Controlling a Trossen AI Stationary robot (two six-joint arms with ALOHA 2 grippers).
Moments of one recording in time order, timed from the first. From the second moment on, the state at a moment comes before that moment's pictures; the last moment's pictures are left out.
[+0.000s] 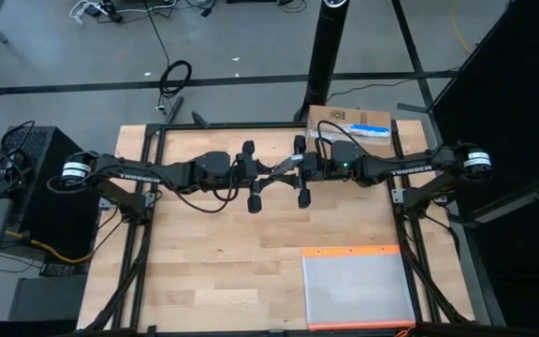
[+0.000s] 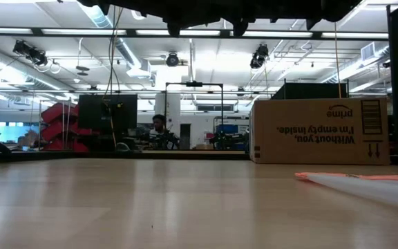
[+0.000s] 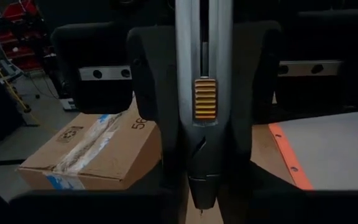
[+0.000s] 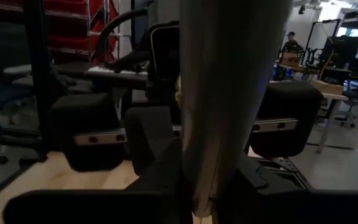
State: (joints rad) left arm 0.03 1.38 0.97 0.31 -0.12 0.15; right arm -0.10 1.39 0.88 0.53 -0.13 -0.13
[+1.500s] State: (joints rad) left arm 0.06 1.46 0.97 0.09 -0.29 0.14; right arm -0.63 1.17 0.90 -0.47 0.36 -0.21
